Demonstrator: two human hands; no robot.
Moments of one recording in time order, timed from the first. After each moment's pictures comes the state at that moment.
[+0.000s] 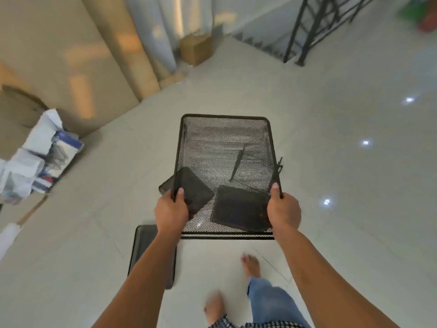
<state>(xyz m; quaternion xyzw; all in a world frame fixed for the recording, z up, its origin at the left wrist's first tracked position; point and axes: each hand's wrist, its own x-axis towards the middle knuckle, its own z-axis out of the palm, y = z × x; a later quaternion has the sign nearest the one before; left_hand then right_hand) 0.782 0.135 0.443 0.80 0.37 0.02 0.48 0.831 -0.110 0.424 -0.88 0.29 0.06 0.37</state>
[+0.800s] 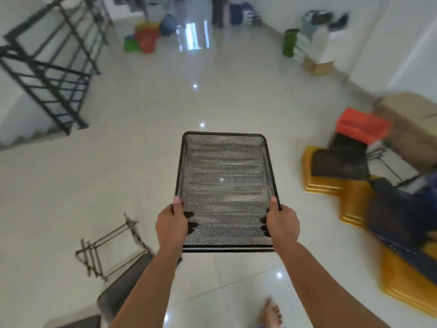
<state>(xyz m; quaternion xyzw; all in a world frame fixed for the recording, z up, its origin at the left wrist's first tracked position) 0.771 -0.369 0.481 0.84 -0.07 -0.22 0.49 0.596 -0.528 0.456 -0.59 0.66 -0.18 0.43</state>
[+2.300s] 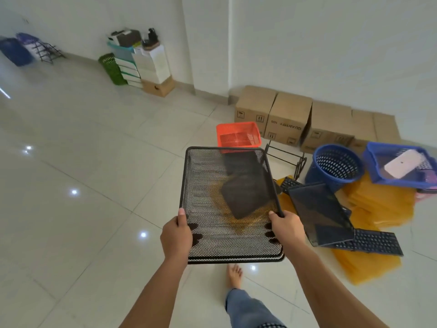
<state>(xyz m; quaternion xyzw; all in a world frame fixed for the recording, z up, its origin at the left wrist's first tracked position) 0.818 -1.058 0.438 0.78 -0.42 -0.34 0.31 0.564 -1.043 0.433 -0.27 0.82 -0.30 0.41</state>
